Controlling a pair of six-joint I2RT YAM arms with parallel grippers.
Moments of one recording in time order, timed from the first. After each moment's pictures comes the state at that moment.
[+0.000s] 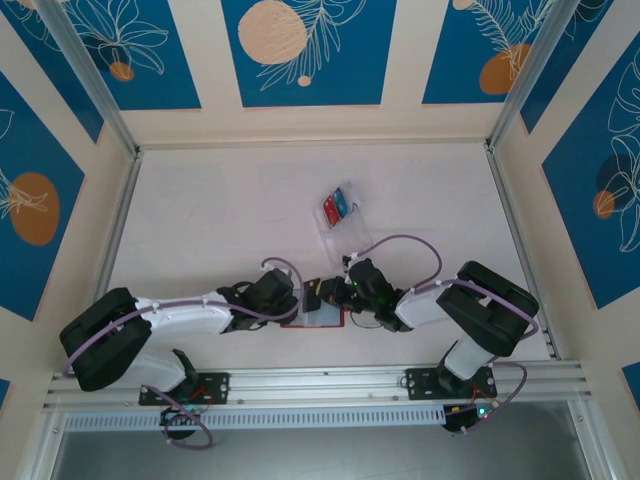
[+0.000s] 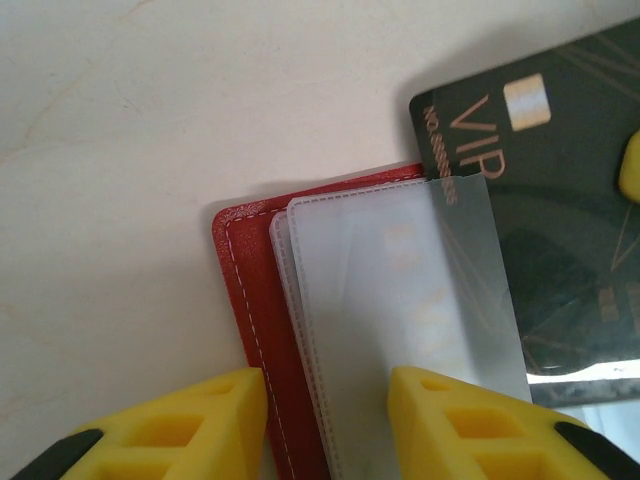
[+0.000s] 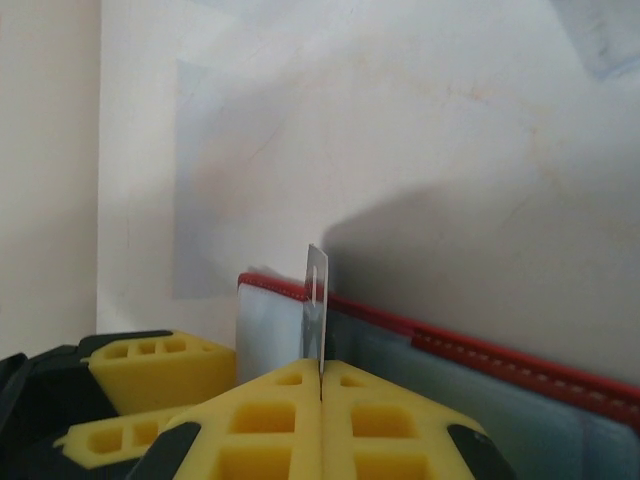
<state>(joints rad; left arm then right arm) -0.93 1.38 0.53 -0.17 -0.12 -0.70 0.85 1.59 0.39 0.63 -0.17 1.11</state>
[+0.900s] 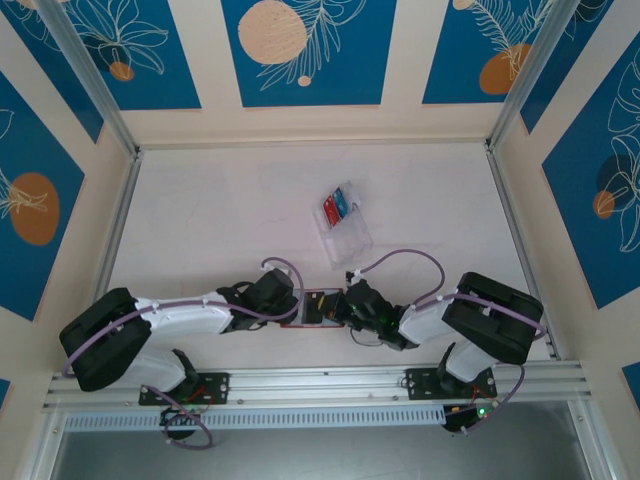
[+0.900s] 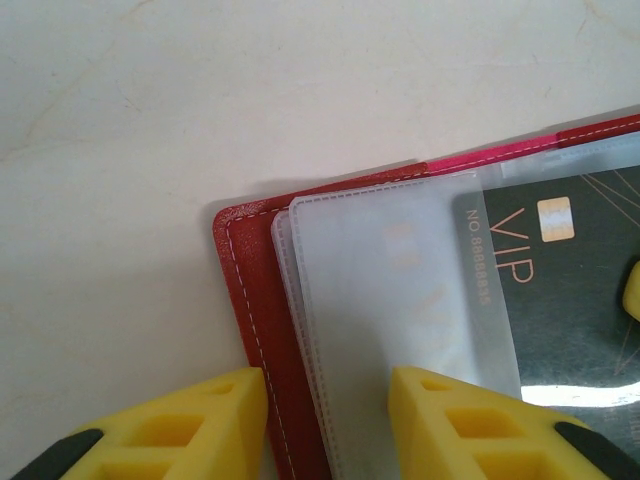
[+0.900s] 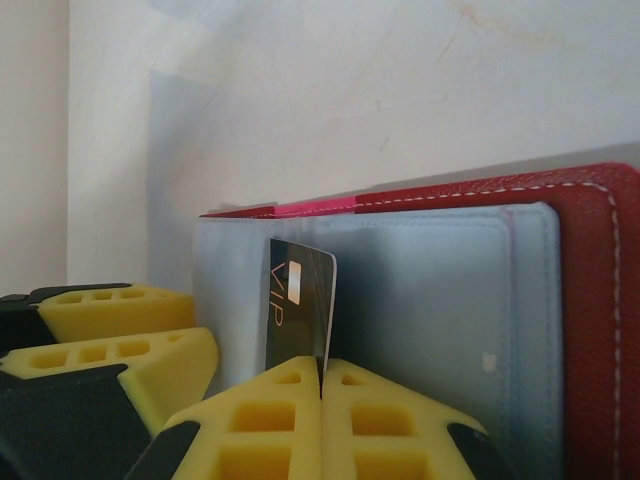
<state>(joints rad) -0.93 1.37 0.53 -0.18 -0.12 -0.70 0.99 1.54 0.30 0.64 0.03 1.21</state>
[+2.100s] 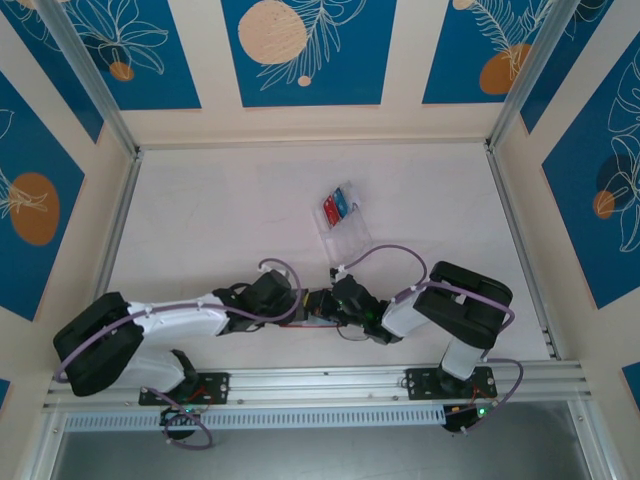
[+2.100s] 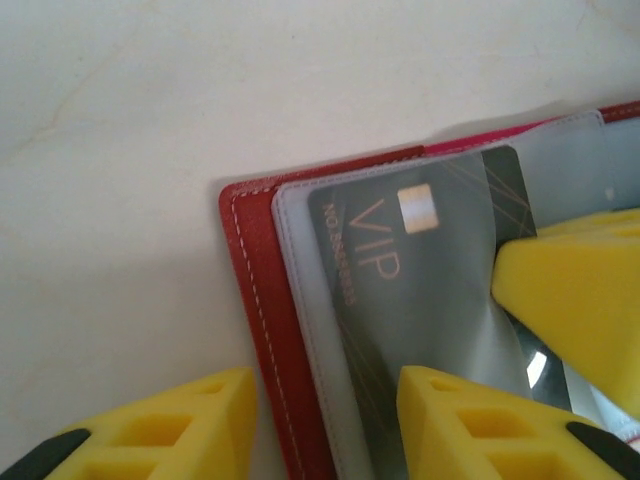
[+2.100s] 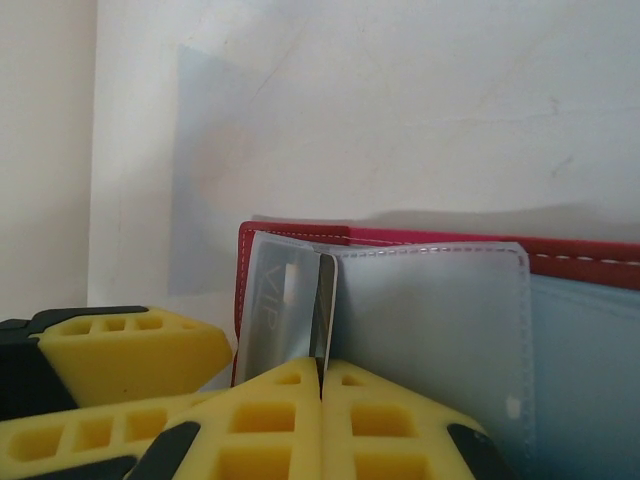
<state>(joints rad) -0.93 1.31 0.51 -0.21 -0.13 -0.72 1.00 1.71 0.41 0.75 -0.02 1.18</state>
